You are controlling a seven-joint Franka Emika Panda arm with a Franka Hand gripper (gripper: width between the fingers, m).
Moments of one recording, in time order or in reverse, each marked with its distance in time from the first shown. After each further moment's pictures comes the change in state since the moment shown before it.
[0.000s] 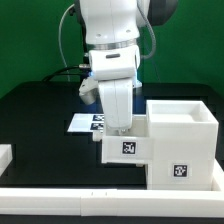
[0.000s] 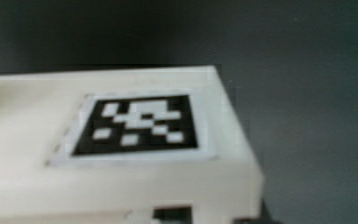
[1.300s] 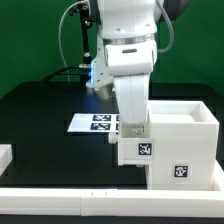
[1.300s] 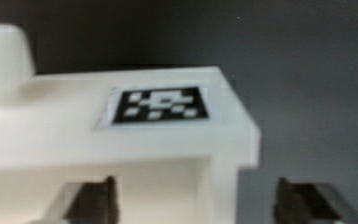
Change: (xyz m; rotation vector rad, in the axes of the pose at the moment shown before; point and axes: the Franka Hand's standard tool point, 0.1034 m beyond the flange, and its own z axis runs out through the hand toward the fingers) arm 0.025 0.011 -0.019 0.004 -0.012 0.036
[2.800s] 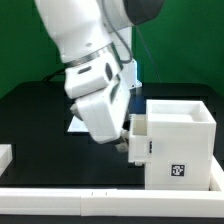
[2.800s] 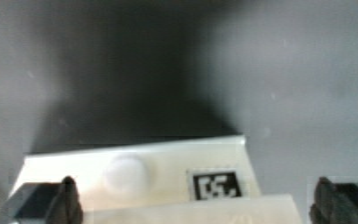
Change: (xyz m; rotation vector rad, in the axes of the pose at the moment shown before) arm -0.016 0.004 0.029 0.005 0.284 0.088
